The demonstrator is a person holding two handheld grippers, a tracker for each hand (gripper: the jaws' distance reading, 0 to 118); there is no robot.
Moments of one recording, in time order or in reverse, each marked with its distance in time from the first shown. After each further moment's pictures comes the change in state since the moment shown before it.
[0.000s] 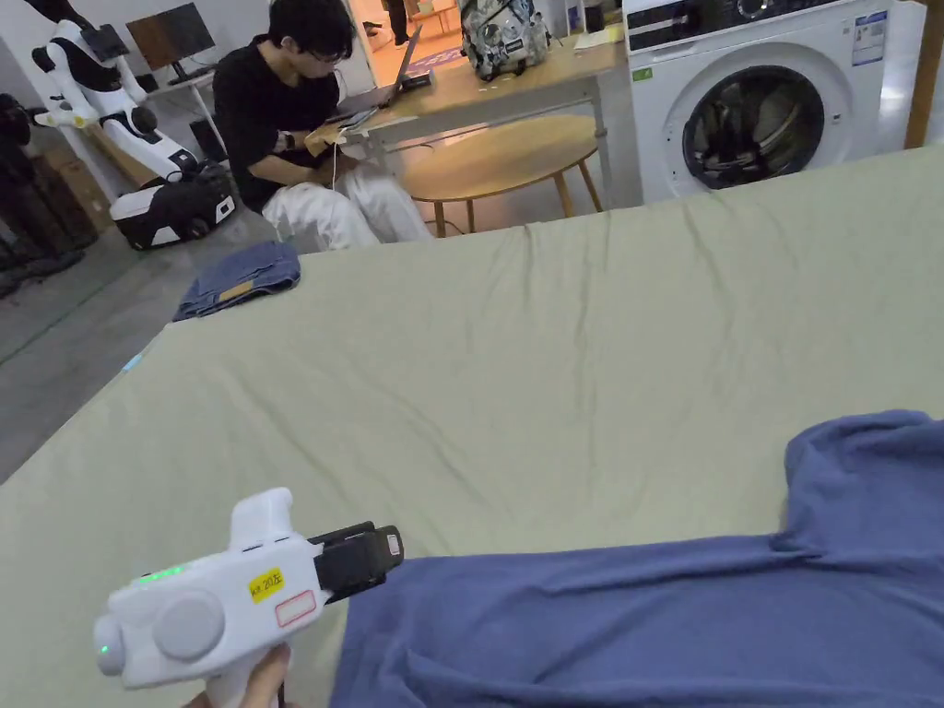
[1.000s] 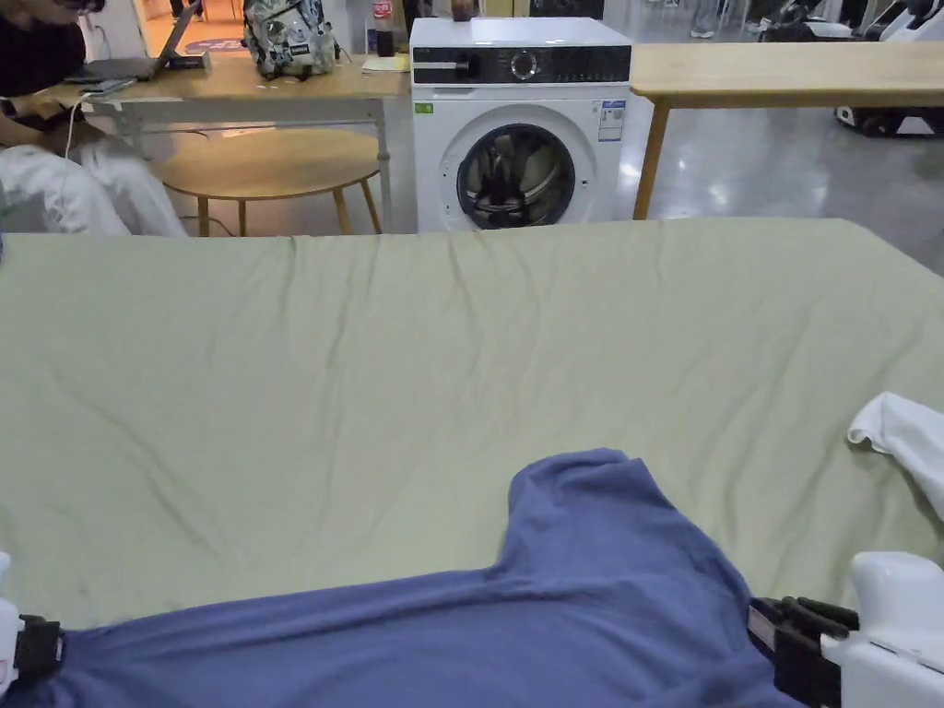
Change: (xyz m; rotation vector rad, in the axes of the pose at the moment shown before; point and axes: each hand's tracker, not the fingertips) left arm 0.015 -0.011 -0.043 -0.197 0.159 -0.141; right arm 0.025 0.069 -0.085 -0.177 -0.022 0.021
